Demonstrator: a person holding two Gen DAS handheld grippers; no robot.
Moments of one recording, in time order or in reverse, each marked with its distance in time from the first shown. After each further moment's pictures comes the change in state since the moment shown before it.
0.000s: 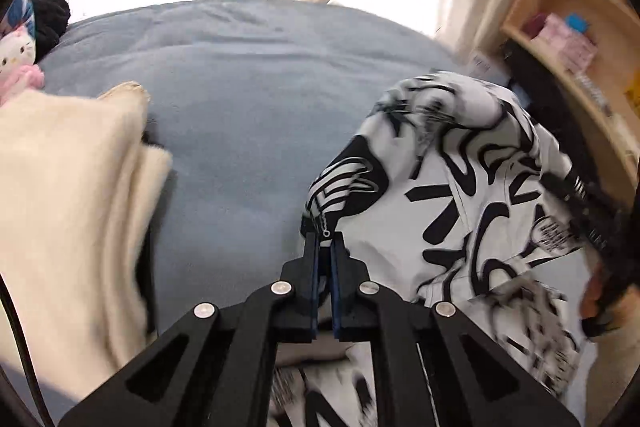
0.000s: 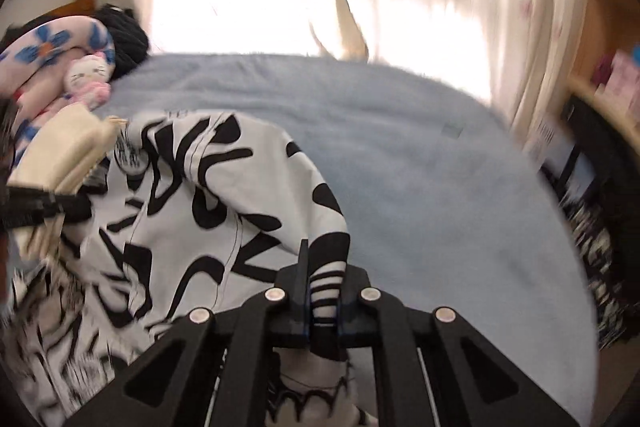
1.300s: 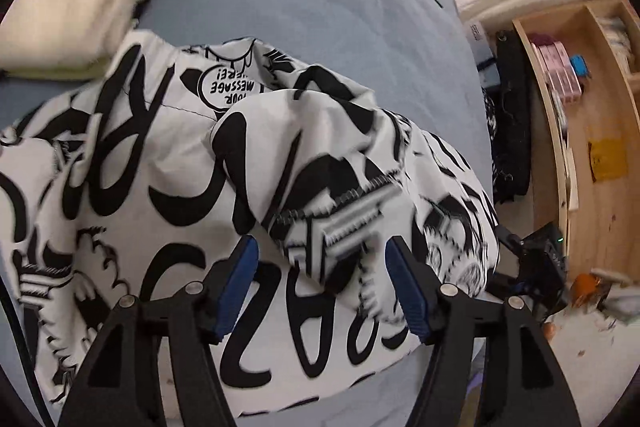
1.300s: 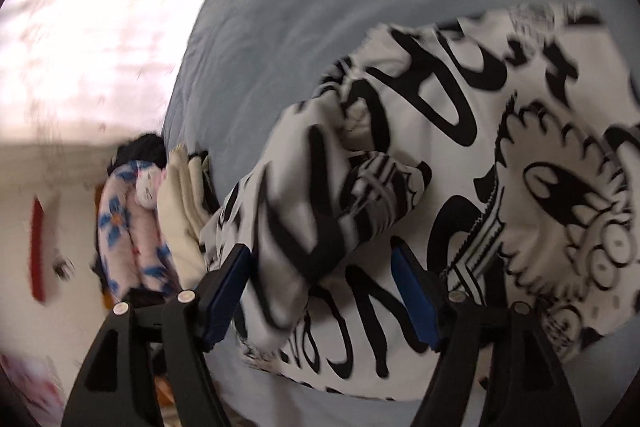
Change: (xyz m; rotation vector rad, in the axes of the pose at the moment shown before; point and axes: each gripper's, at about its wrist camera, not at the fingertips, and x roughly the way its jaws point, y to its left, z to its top) left arm -0.018 0.022 -0.131 -0.417 0.412 -0.274; right arm -0.035 -0.040 -0.174 1.181 0.565 0.521
